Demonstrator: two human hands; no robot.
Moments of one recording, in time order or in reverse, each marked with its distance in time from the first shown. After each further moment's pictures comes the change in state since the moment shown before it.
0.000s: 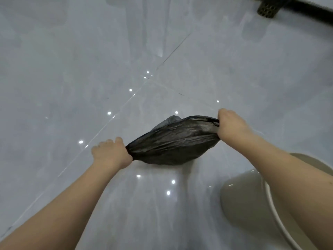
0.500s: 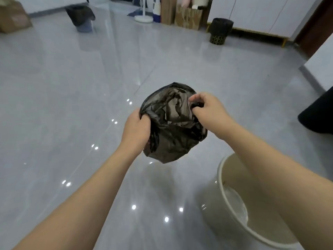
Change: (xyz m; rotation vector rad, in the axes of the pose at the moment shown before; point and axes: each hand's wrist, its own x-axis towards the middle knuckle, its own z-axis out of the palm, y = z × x) left_hand -0.082 0.139 -0.136 -1.305 0.275 0.501; right_hand -0.058 0.027 -0.113 0.862 0.278 -0.057
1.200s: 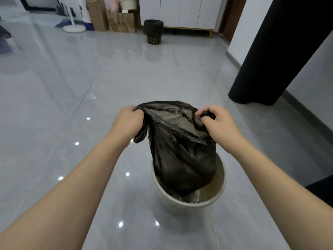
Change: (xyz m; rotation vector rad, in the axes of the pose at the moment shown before) left_hand -0.054 0.101 0.138 0.234 -0.365 0.019; right_hand -0.120 0.115 -0.166 0.115 0.389 0.134
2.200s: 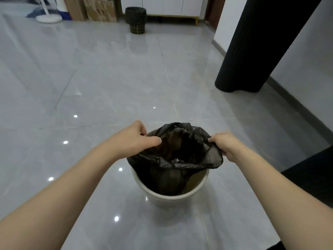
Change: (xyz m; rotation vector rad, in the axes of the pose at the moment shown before) left_hand -0.033 -0.009 0.049 0.445 -0.475 -0.025; right_hand -0.014 0.106 -0.040 0.087 -0.003 0.768
